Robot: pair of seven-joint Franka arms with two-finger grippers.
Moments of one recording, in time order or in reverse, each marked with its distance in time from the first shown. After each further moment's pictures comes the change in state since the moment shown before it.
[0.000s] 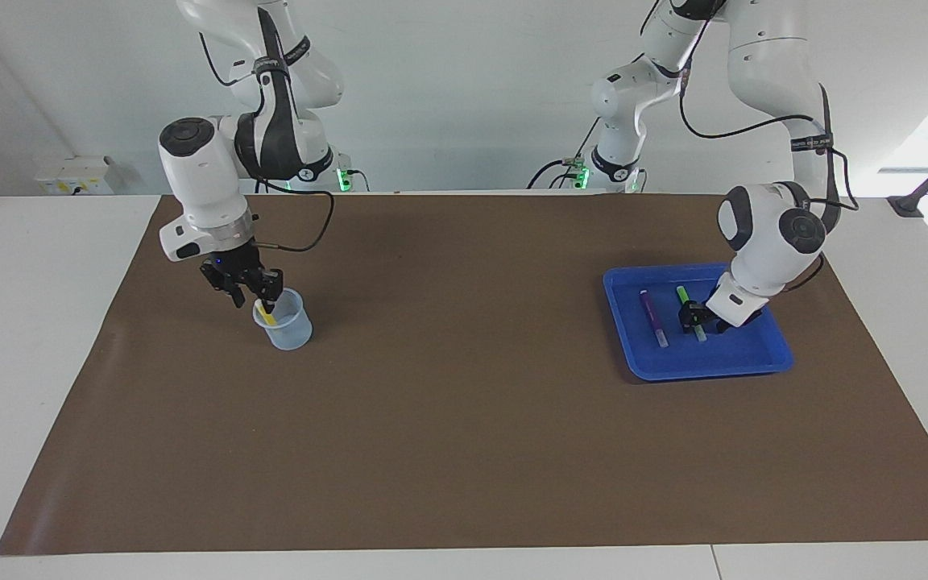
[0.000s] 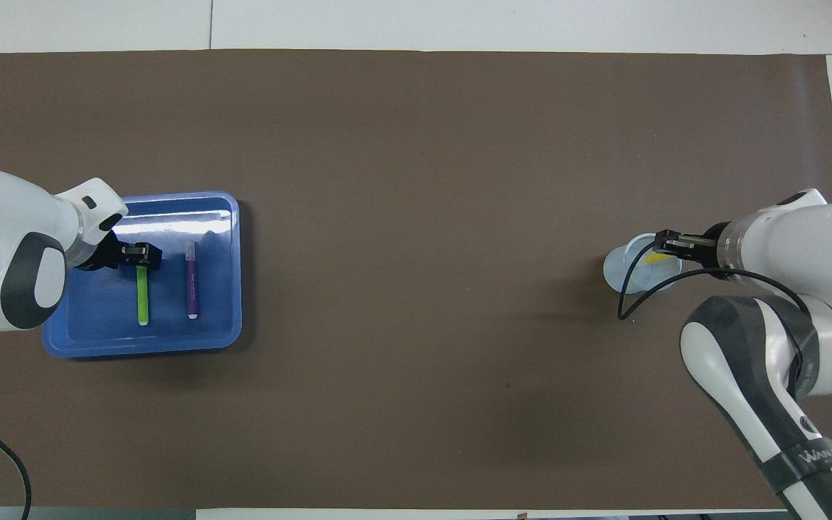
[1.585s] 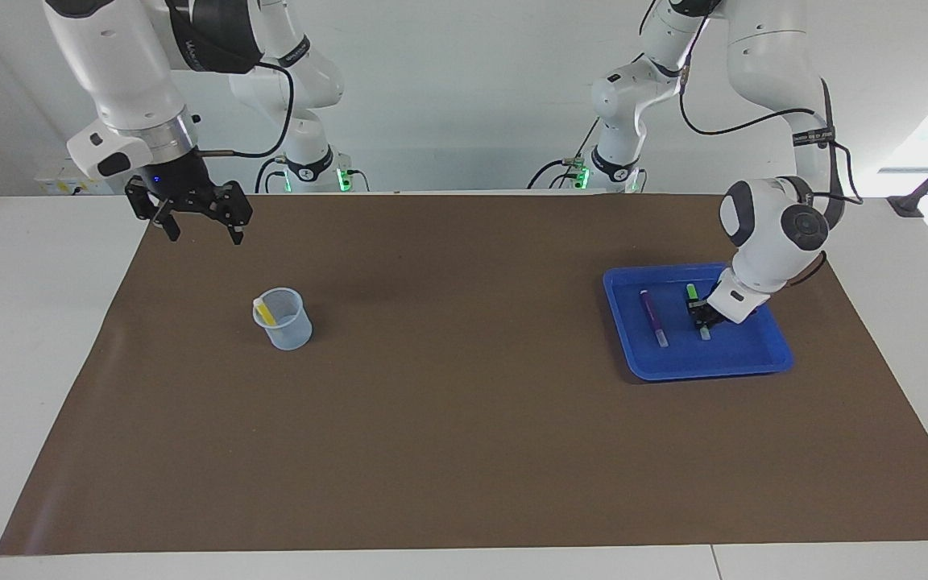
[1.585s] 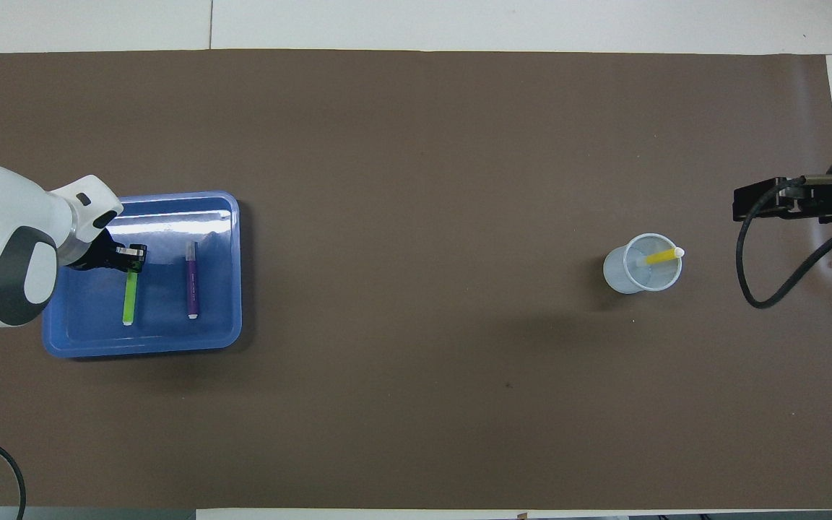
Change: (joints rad) left arm -0.001 -0.019 -0.004 0.050 -0.014 -0.100 -0.003; right arm 0.003 0.025 0.002 0.607 0.007 -0.690 -0.221
